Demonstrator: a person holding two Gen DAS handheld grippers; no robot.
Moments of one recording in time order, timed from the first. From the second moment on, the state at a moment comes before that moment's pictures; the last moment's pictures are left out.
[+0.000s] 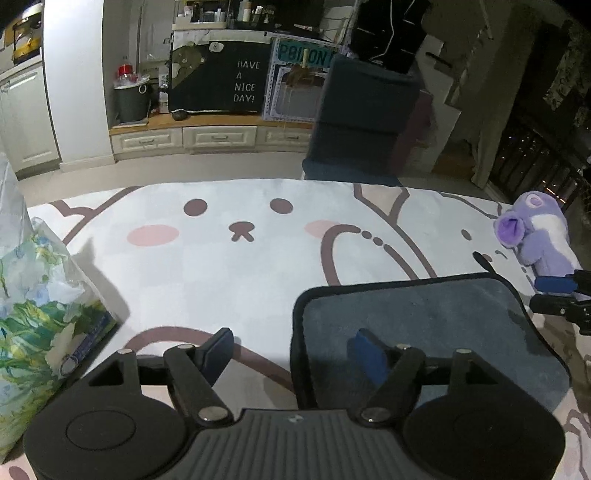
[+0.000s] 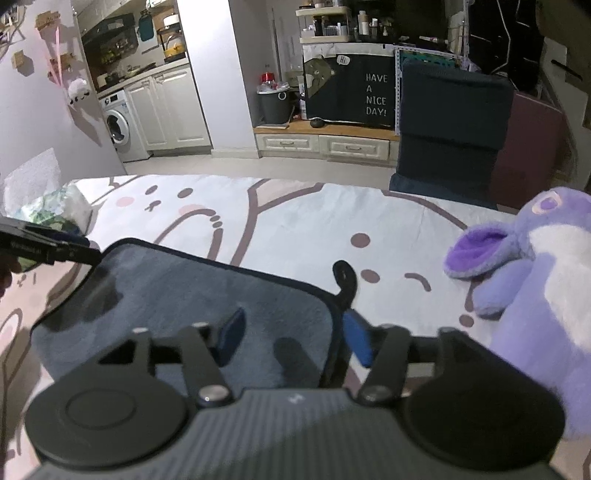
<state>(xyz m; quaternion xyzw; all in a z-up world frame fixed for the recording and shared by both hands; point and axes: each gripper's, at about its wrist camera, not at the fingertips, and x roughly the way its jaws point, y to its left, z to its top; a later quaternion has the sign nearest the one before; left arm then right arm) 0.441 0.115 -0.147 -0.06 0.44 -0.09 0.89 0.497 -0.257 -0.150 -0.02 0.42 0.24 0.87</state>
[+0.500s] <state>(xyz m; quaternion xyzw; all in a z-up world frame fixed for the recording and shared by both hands) 0.424 0.104 -0.125 -0.05 0.44 -0.08 0.90 0.484 -0.267 -0.134 0.02 0.43 0.22 0.87</state>
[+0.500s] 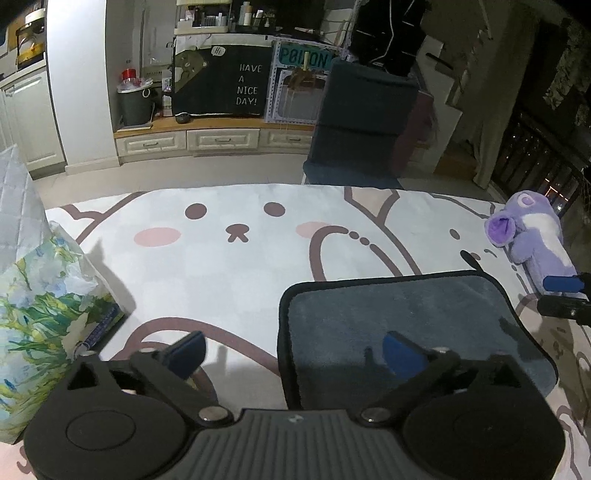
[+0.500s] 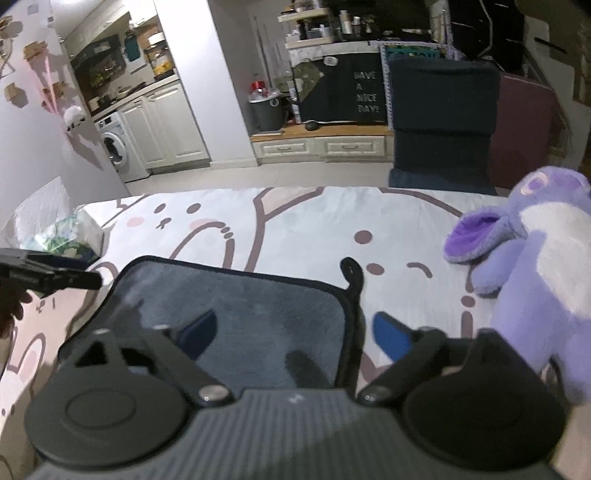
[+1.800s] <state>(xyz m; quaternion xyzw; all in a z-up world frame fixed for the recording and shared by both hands) 0.350 0.067 -0.059 -0.04 0.41 -0.06 0.91 0.410 -0.283 -0.071 0.02 0.39 0.19 0.90</state>
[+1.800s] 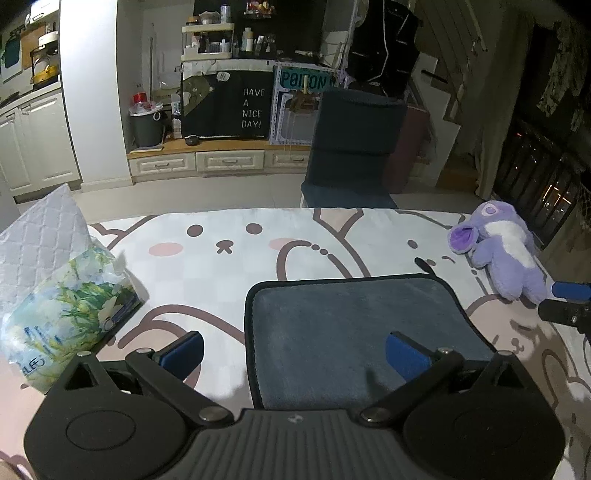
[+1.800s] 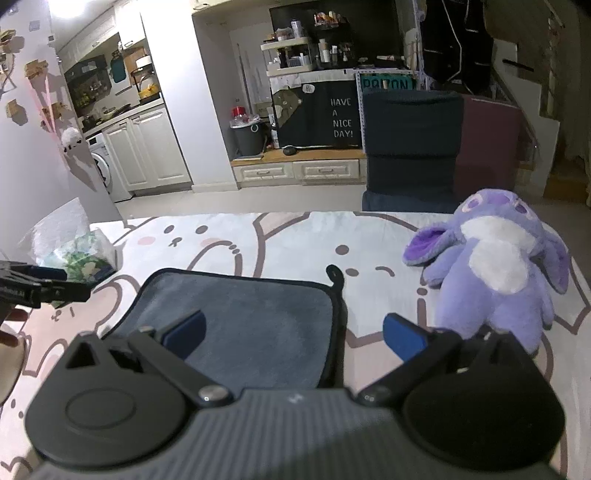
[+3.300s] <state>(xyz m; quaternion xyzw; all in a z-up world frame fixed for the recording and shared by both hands) 0.174 0.036 0.030 -0.02 0.34 -0.05 0.94 0.240 -0.311 0.015 0.02 0.33 0.19 0.93</state>
